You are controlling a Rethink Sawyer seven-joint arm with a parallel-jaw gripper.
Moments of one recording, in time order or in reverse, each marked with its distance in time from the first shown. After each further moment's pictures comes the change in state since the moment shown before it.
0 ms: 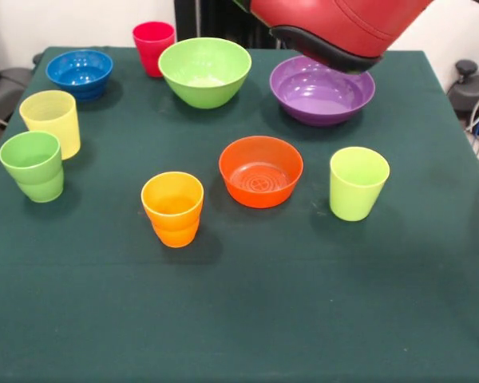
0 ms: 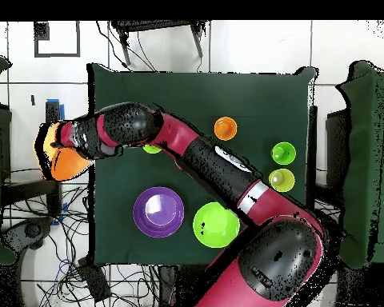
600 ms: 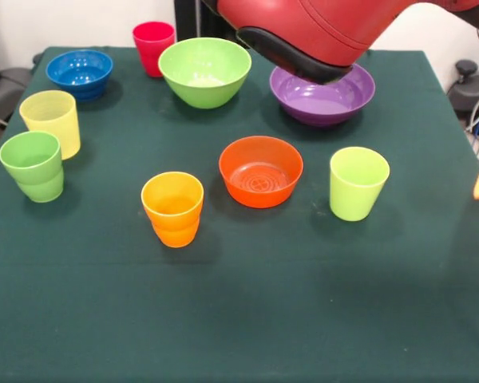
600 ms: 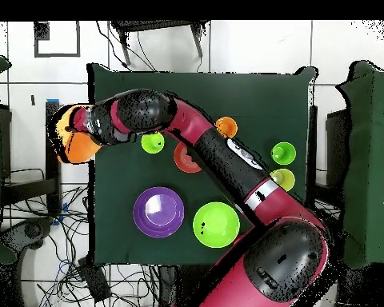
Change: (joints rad) arm -0.018 -0.001 0.000 -0.093 -0.057 0.049 0.000
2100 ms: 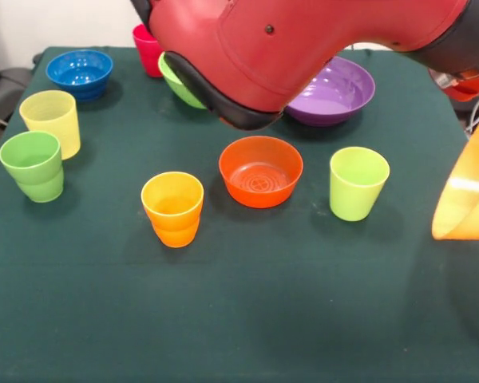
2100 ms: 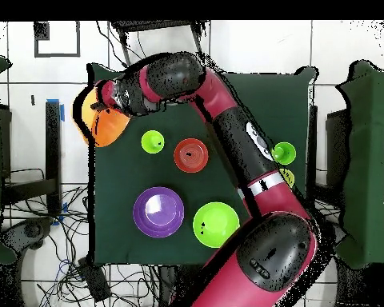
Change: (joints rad) arm 0.024 0.059 0.000 -0.335 -0.043 0.366 -0.071
